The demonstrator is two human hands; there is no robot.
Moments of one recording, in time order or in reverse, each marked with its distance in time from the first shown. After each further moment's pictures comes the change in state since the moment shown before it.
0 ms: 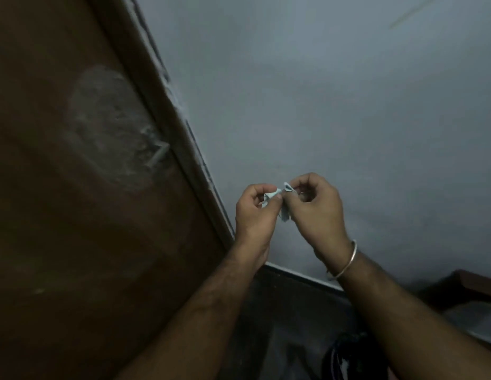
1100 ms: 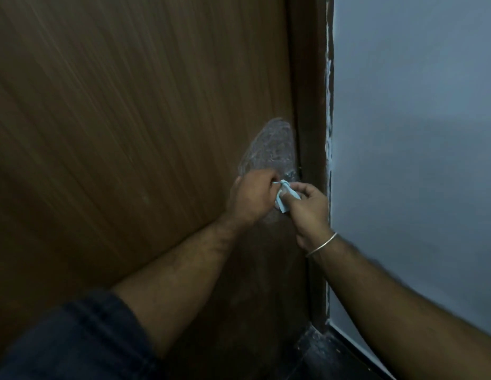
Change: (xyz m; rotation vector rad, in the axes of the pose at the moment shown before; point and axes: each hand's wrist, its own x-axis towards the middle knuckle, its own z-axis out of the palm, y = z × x) left_hand 0.118 0.173 -0.255 1.398 0.250 0.587; right_hand 0.027 -0.110 0.297 0.566 -0.338 0.243
